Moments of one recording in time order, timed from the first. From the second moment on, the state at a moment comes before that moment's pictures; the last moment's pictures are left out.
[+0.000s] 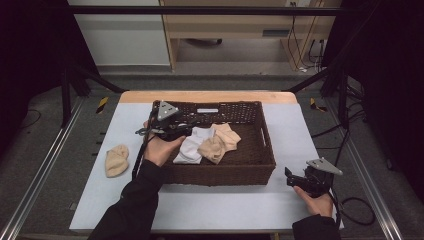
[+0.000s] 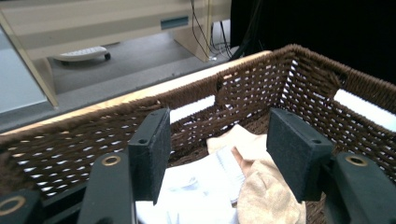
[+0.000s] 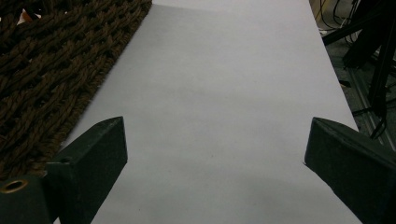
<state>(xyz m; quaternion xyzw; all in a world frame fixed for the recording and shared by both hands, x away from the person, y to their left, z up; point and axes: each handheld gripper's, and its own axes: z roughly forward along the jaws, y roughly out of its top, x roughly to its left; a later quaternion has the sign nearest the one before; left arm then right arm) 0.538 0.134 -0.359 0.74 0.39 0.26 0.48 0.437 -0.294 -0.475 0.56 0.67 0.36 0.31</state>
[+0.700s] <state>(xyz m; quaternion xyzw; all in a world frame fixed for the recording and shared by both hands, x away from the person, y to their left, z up) 0.562 0.093 -0.409 0.81 0.37 0.21 0.40 0.437 -0.295 -0.474 0.56 0.67 0.36 0.31</state>
